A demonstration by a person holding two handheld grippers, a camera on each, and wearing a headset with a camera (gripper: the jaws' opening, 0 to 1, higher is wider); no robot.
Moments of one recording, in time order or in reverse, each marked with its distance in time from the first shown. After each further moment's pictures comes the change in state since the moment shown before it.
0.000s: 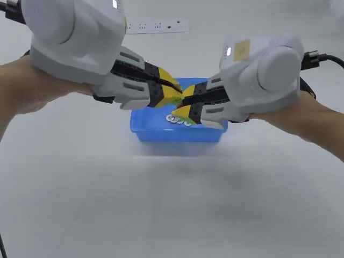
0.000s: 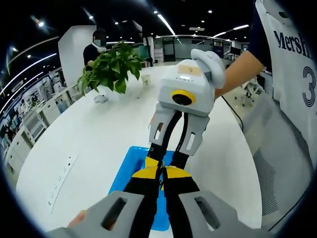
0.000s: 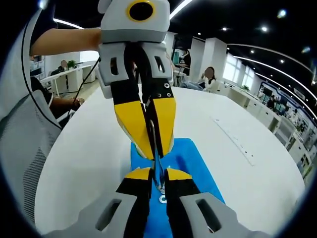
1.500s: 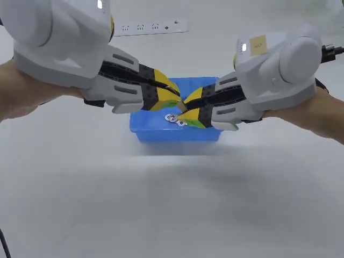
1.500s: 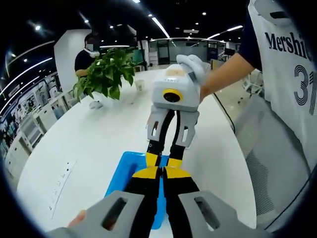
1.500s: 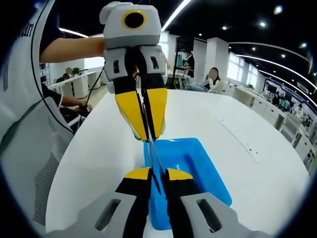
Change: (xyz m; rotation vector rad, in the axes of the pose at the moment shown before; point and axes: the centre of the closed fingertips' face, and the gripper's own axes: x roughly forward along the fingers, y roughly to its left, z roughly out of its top) left arm -0.021 -0.027 0.022 0.037 -0.033 -0.040; right arm -0.028 0.019 0.006 0.033 -0.040 0.069
